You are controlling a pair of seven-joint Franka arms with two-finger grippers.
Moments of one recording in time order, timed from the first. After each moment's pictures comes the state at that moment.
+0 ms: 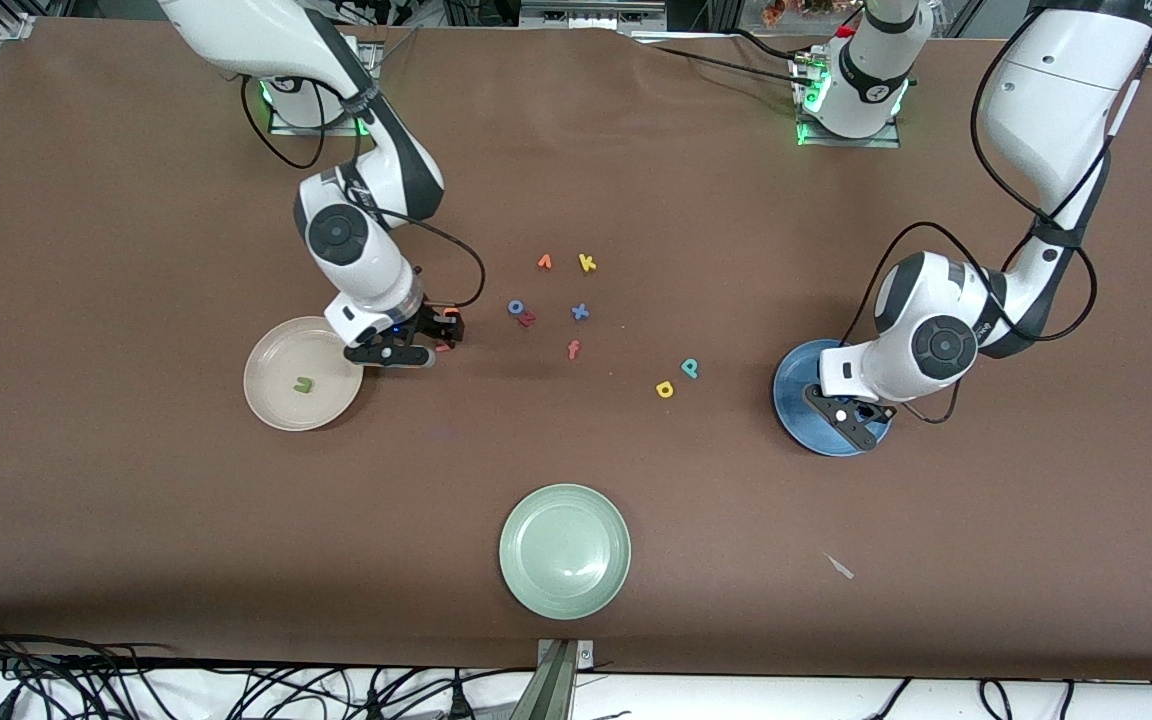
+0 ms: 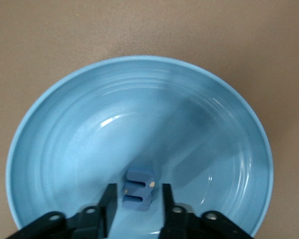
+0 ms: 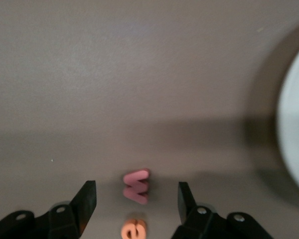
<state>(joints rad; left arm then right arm) 0.10 0.59 -0.27 -1.90 0.24 2.34 0.46 0.47 0.45 0.03 -2.10 0.06 2.61 0.53</state>
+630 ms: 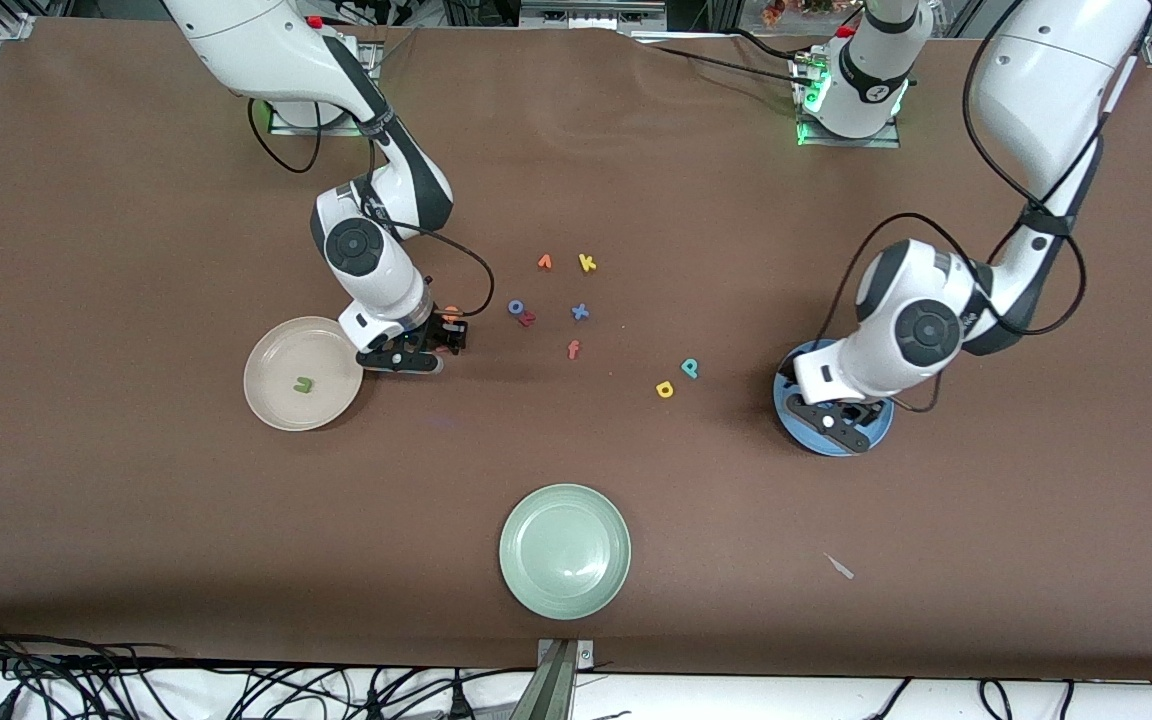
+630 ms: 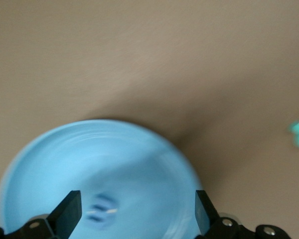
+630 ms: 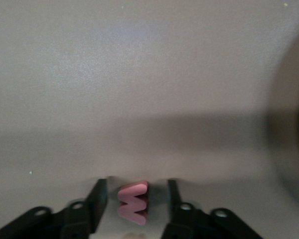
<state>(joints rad) 0.10 0.56 -0.39 -1.86 0.22 2.31 0.08 0.47 0.51 0.03 -2.09 0.06 2.66 0.54</state>
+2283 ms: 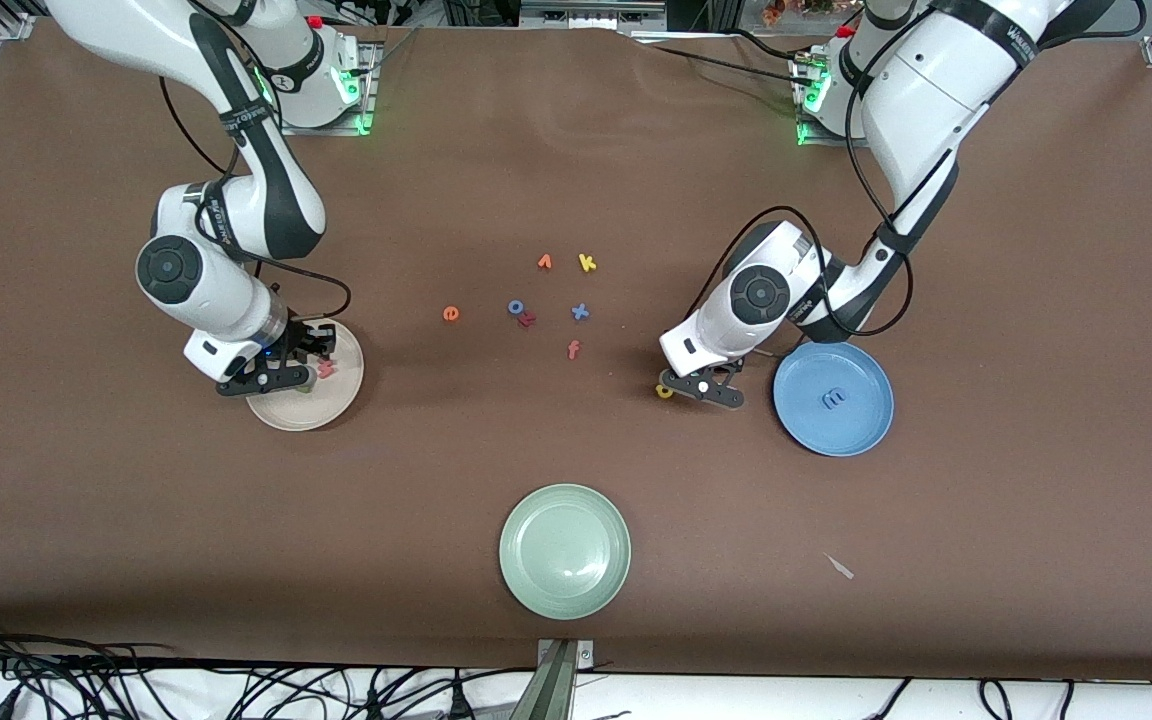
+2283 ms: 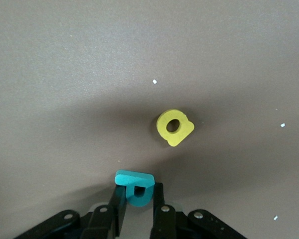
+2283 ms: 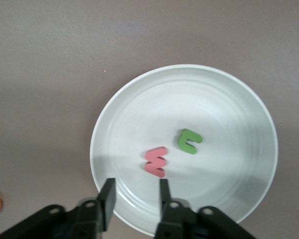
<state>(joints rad) -0.09 0.69 -0.45 -1.86 0.26 2.44 -0.38 0.27 0.34 -0.07 -2.09 0.06 2.38 0.02</state>
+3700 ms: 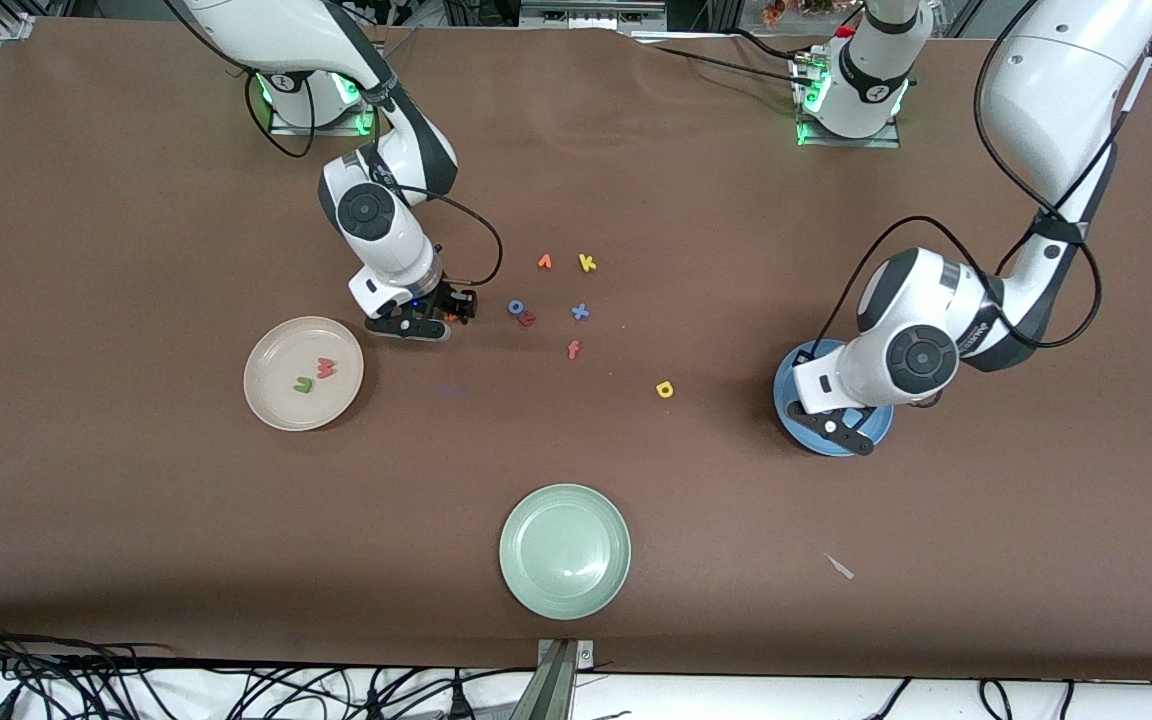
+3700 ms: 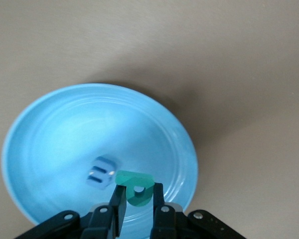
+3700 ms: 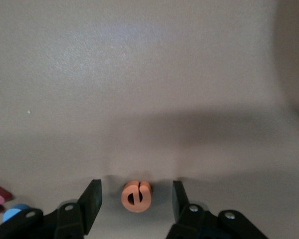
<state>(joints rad) 0.15 0.61 -0.45 -1.74 0.28 2.05 0.09 0.49 0.43 0.07 -2.24 0.06 2.69 0.63</state>
